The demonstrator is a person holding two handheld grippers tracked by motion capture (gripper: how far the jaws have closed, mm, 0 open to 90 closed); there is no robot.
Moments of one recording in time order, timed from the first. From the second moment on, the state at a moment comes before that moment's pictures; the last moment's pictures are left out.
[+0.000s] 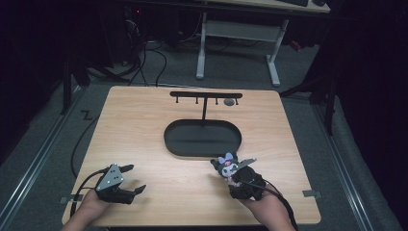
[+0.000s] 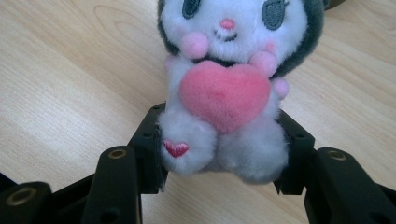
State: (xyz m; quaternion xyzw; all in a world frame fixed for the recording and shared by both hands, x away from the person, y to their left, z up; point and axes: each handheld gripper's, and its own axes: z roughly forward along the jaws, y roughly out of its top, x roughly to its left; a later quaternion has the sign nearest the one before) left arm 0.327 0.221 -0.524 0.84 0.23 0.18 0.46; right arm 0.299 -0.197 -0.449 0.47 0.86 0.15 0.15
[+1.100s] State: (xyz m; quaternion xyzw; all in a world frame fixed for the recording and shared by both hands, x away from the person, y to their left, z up) left arm 0.327 0.221 -0.524 0.84 0.23 0.18 0.46; right arm 0.353 -0.178 -0.435 0.48 0.84 0.16 0.17
